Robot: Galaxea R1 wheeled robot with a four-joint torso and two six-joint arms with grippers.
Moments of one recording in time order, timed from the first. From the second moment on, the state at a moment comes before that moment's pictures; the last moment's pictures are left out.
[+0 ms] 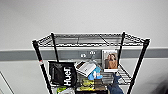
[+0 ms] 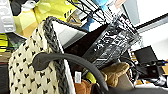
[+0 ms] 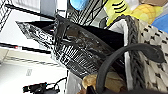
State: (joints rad) left arm 0.81 1.97 -0.99 -0.36 0.08 -0.04; right arm -0.89 2.13 -1.02 0.31 0.15 0.21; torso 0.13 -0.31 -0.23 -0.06
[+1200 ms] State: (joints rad) left arm 0.58 1.80 -0.72 -0.37 0.10 -0.10; right arm -0.71 1.97 -0.77 0.34 0.19 0.23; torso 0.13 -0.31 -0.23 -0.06
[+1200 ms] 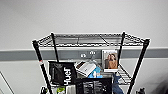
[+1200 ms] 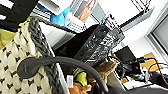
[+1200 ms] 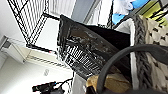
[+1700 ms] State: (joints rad) left arm 0.47 1.73 -0.66 -0.38 0.12 -0.16; right arm -0.57 1.84 -0.69 0.39 0.16 0.26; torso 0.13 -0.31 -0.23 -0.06
